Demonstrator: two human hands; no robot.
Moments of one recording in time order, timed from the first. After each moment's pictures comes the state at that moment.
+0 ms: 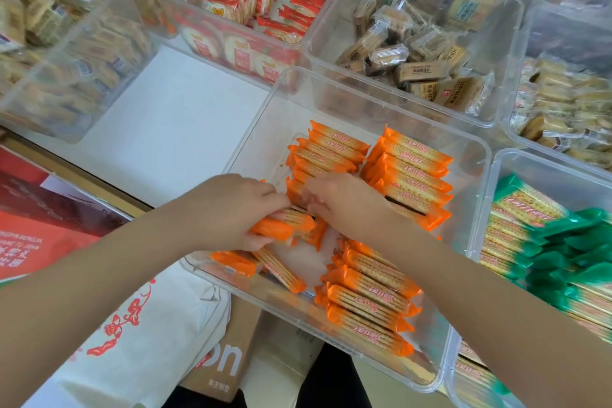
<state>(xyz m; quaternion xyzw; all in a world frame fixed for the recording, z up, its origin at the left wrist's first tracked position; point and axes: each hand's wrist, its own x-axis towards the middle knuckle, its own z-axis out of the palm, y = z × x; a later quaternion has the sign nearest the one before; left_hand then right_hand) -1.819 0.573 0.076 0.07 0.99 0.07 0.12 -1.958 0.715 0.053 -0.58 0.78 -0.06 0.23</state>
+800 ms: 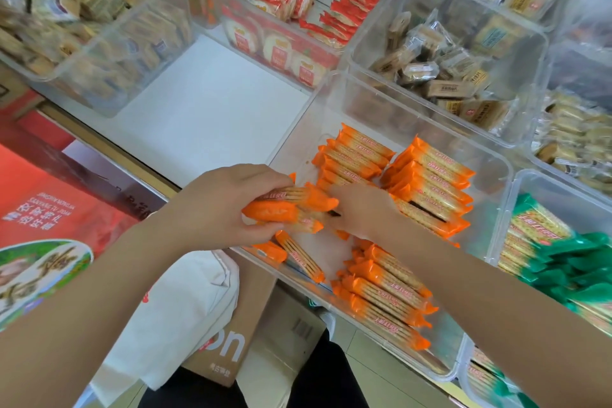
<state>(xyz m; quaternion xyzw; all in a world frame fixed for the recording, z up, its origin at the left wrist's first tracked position) -1.758 0.559 0.086 -0.03 0.97 0.25 -0.08 -1.944 0.698 0.027 -0.55 0.80 0.10 0.23</state>
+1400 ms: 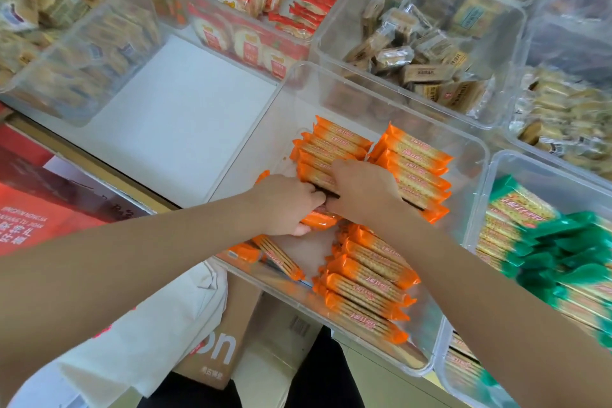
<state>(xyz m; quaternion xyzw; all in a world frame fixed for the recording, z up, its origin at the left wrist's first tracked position) -1.863 0.610 0.036 0.05 0.97 0.03 0.24 -1.965 0.717 0.056 -0.49 0.85 0.04 0.17</state>
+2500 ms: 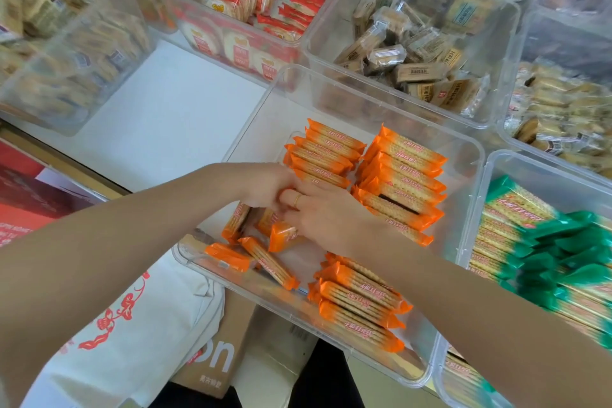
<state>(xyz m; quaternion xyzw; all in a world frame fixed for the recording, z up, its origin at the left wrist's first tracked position) -1.883 0.571 0.042 -0.01 0.91 0.25 0.33 -1.939 0.720 0.040 -0.75 0.66 0.04 0.07</state>
